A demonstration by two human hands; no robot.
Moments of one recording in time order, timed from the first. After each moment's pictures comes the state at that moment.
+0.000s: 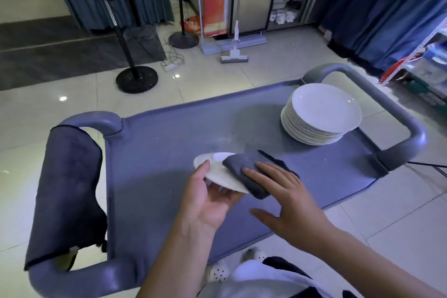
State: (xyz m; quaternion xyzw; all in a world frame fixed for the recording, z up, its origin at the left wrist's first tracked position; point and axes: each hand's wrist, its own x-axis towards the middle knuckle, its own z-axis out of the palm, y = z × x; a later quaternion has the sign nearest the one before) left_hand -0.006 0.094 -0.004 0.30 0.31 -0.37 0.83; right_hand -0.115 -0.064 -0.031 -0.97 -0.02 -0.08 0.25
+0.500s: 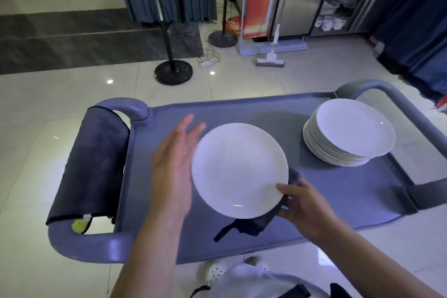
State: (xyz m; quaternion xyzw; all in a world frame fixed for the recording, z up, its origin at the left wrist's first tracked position) left_hand 0.001 0.115 0.033 0.55 0.09 -0.03 0.83; right_hand -0.076 -0.106 -0.042 -0.46 0.33 0.09 0.82
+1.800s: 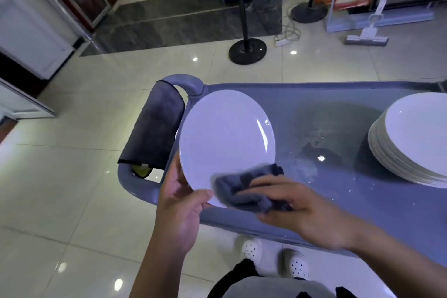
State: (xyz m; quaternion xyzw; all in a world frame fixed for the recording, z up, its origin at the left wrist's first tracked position) left_hand -0.100 0.109 0.021 0.56 0.11 0.02 0.82; right_hand -0.066 -0.115 0.002 -0.75 -0.29 0.24 0.54
